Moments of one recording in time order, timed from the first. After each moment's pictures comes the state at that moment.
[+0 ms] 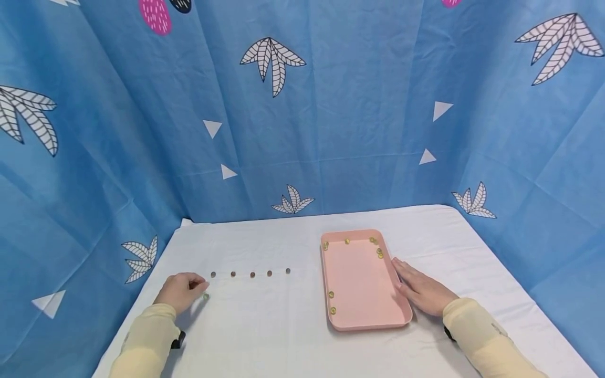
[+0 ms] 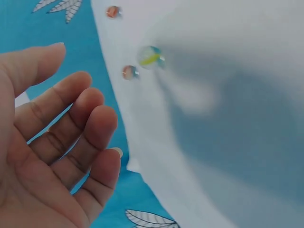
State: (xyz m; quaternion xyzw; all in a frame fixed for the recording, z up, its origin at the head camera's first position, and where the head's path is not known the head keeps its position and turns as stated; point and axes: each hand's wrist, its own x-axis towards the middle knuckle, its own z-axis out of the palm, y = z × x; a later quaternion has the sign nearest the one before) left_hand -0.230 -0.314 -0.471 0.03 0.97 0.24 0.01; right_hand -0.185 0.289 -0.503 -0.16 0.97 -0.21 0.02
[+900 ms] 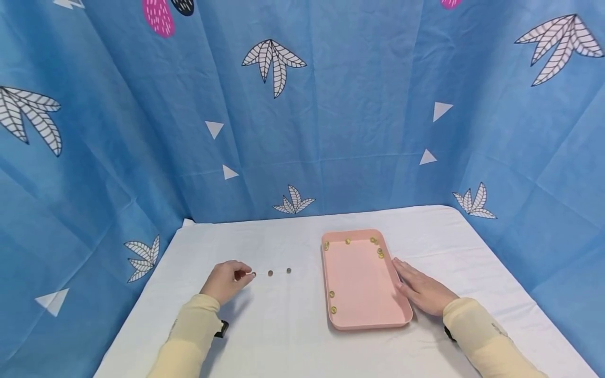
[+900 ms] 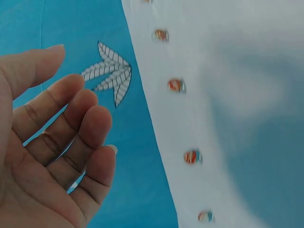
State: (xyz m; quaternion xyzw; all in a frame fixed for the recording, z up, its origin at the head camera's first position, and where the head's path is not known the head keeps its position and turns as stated) left_hand -0.232 -0.210 -0.457 0.11 0.95 0.28 -0.05; right_hand -0.185 0.291 -0.504 -0.15 0.97 -0.21 0.02
